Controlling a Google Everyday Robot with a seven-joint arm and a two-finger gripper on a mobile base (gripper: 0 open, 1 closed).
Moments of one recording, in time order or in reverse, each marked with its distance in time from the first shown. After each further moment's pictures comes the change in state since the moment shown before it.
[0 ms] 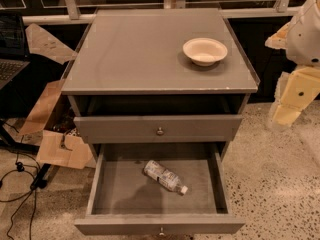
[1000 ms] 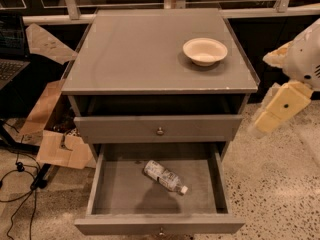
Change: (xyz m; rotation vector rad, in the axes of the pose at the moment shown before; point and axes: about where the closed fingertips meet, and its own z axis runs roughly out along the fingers) arm -0.007 0.007 0.026 -0.024 -0.209 0.189
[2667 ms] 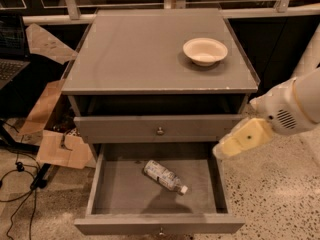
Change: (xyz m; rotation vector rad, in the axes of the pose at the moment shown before) arm 0.017 0.033 0.077 -0.075 -0.134 0.337
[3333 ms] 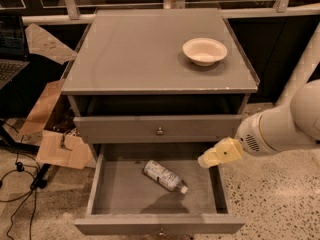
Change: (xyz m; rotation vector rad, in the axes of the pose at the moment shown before) arm 0.045 -0.026 0.076 0.155 0.028 0.193
